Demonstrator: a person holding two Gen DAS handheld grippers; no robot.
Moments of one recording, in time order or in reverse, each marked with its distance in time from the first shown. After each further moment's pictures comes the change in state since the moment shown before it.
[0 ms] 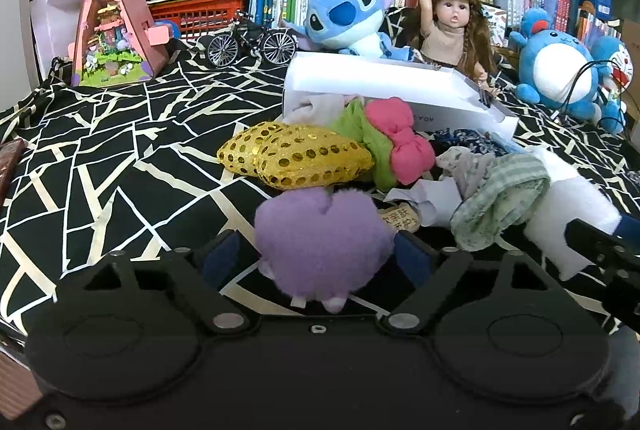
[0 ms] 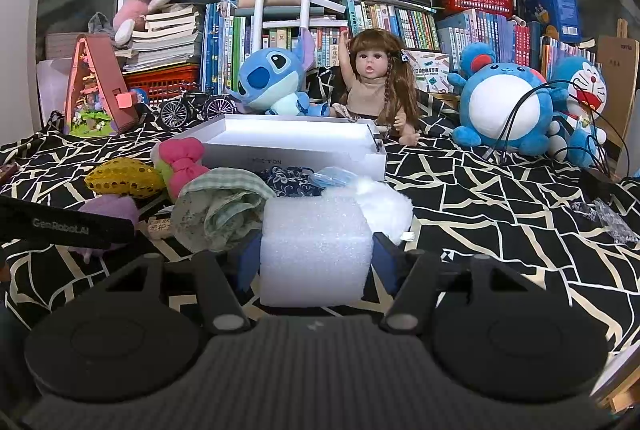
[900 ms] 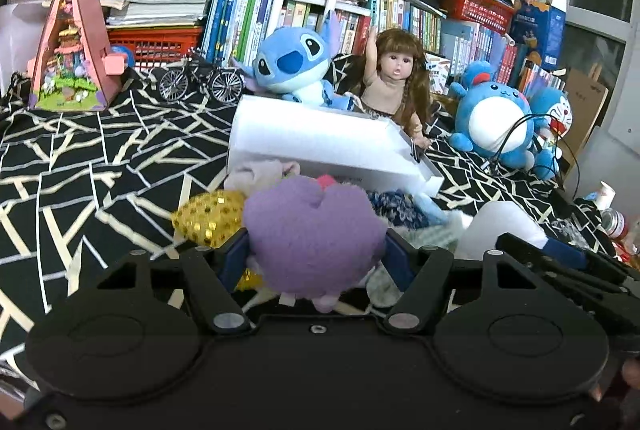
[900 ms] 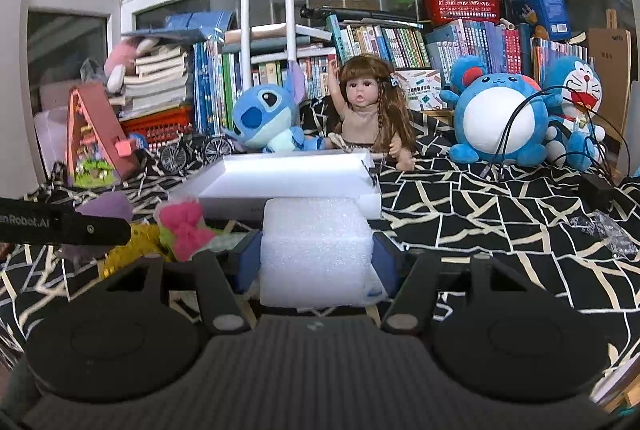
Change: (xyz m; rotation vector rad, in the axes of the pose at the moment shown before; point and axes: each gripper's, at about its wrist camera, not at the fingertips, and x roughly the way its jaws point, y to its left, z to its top) left arm -0.046 0.005 0.047 -0.059 -0.058 -0.213; right arm -0.007 -0.018 0.041 0.098 -0.046 0.025
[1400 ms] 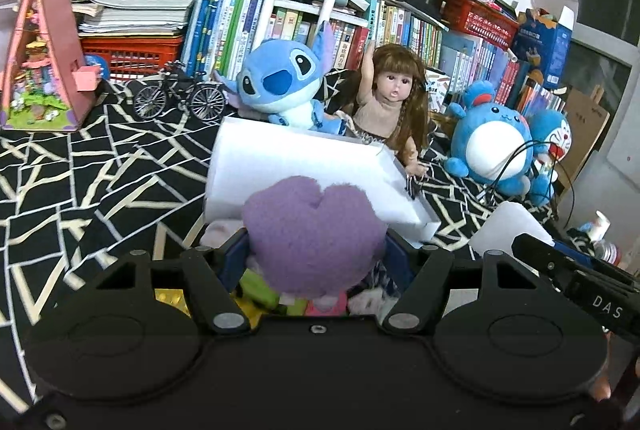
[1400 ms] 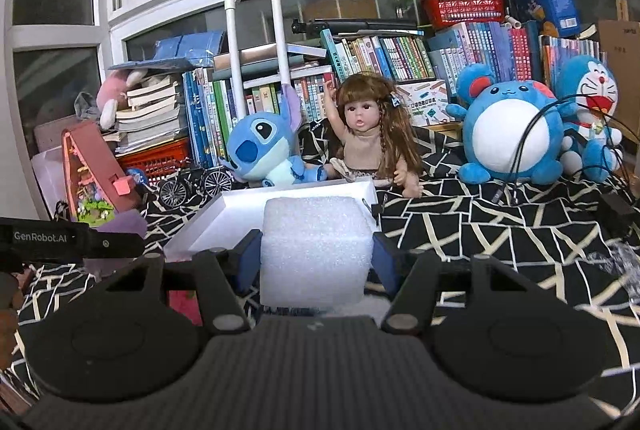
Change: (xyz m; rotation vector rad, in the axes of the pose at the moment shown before) left arm 0.047 0.003 0.068 -0.020 0.028 -0.041; right arm 0.036 -0.025 0.057 0.067 0.009 0.048
